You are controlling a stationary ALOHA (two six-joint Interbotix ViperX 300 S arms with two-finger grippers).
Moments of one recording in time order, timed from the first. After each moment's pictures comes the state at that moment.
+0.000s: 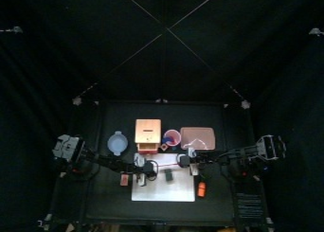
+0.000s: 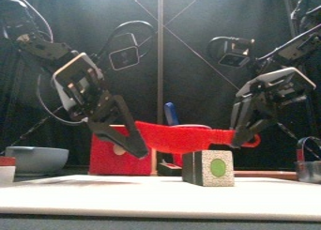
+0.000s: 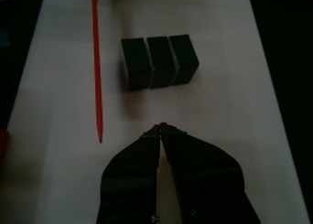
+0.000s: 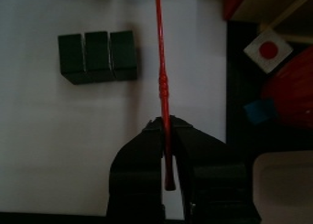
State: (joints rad) left arm -0.18 0.10 0.82 -0.37 -0.32 0.15; right arm -0.01 -0.25 0.97 0.17 0.03 -0.35
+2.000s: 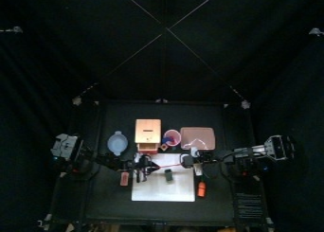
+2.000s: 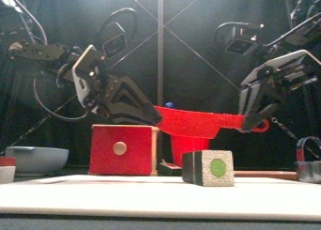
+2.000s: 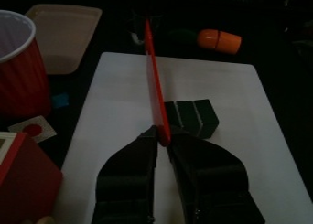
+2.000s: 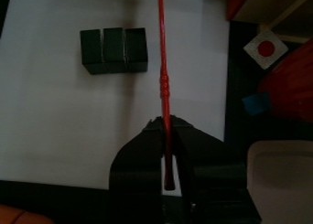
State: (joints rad) left arm -0.17 0.12 0.87 -0.36 -0.67 0.15; right arm 0.00 -0.30 0.97 0.18 0.16 -0.34
